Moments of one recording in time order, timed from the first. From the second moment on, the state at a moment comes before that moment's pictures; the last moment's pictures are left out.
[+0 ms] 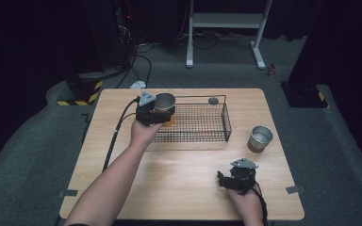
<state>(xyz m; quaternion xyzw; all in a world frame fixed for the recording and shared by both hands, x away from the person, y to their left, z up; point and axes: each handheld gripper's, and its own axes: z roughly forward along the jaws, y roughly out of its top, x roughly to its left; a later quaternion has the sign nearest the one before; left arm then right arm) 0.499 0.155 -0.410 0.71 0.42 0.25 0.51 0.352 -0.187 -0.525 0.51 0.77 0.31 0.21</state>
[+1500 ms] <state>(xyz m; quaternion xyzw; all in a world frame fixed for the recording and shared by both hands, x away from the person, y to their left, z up) 0.517 0.142 -0.454 0.73 0.48 0.22 0.43 0.352 -0.188 -0.525 0.51 0.77 0.31 0.22</state>
